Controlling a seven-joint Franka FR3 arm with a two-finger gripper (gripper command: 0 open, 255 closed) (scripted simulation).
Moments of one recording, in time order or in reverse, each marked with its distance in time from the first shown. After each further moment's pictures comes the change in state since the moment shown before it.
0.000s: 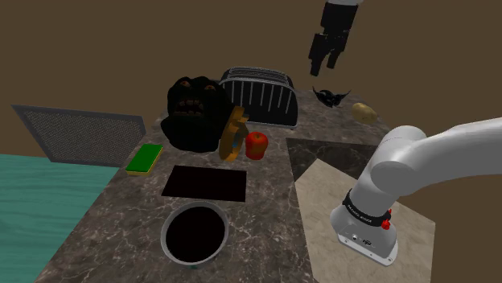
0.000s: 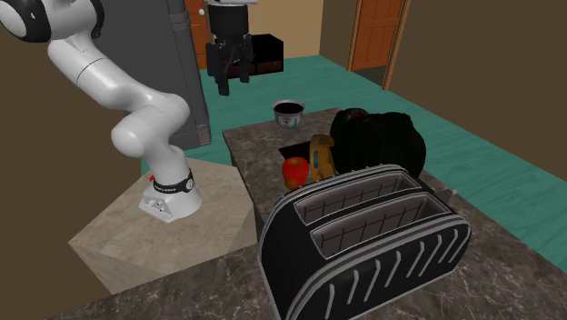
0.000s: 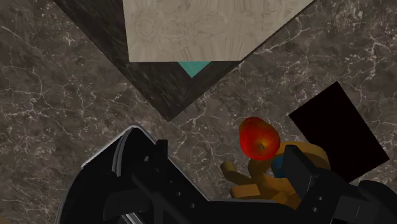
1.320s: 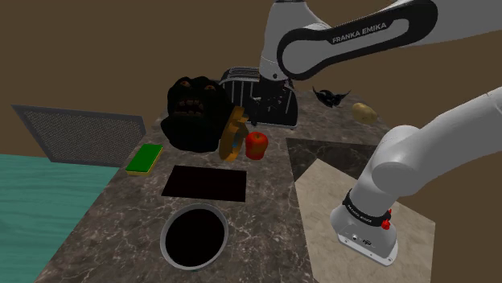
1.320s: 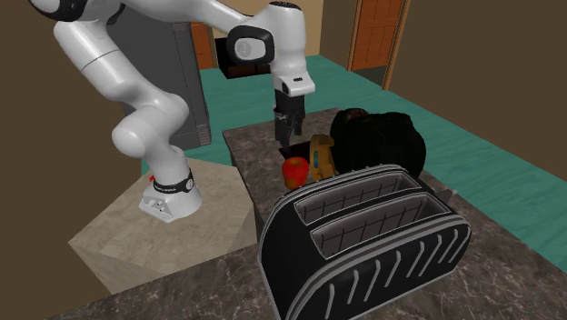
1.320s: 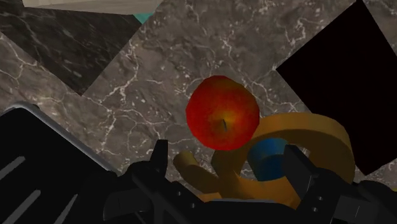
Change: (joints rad) arm 0.031 0.299 0.172 -0.295 0.100 0.676 0.233
